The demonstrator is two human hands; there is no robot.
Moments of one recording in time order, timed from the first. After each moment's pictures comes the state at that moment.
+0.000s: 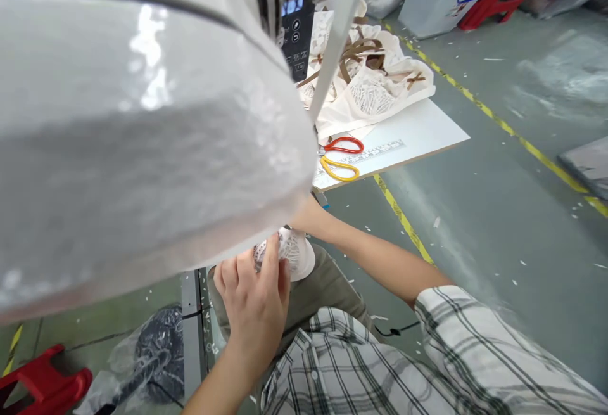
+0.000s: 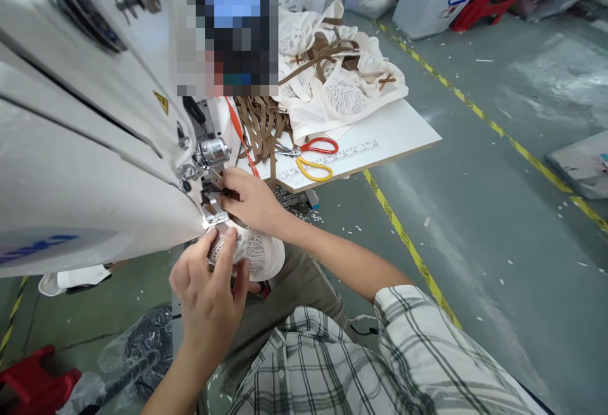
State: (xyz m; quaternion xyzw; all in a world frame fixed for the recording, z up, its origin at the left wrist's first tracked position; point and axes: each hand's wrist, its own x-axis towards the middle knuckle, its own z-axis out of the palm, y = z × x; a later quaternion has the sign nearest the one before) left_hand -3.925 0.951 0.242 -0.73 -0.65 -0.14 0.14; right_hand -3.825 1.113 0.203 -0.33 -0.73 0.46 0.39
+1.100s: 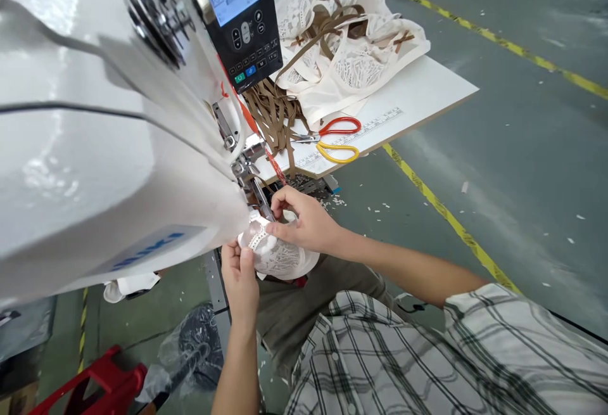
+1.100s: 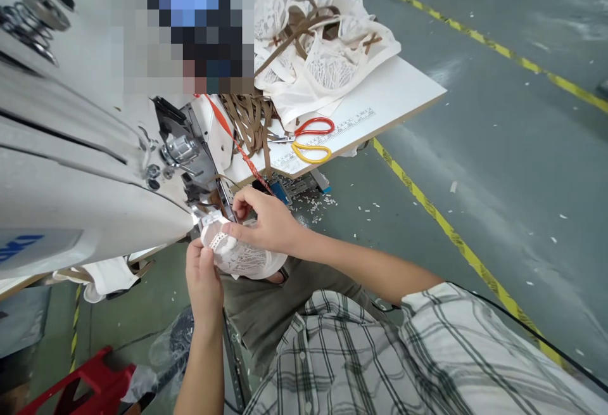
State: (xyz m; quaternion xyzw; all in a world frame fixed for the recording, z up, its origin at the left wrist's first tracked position) left_hand -3.959 0.955 0.211 -0.39 -0.71 -0.47 -0.35; right_hand -3.793 1.056 0.191 -0.34 -0.62 0.56 0.44
